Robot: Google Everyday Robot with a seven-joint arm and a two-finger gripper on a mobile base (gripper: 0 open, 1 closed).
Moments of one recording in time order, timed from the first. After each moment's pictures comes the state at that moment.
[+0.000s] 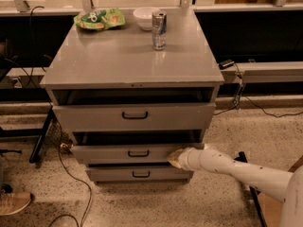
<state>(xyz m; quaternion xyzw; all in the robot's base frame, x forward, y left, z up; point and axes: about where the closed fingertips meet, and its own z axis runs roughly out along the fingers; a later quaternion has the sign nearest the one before) 0.637 -0.109 0.381 -0.45 0.80 0.12 0.39</state>
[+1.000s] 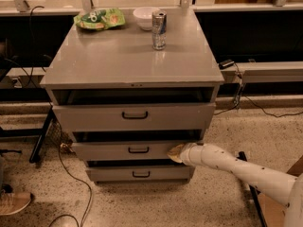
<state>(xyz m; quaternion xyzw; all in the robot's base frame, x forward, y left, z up) 0.662 -0.117 0.391 -0.44 0.79 0.12 0.41</state>
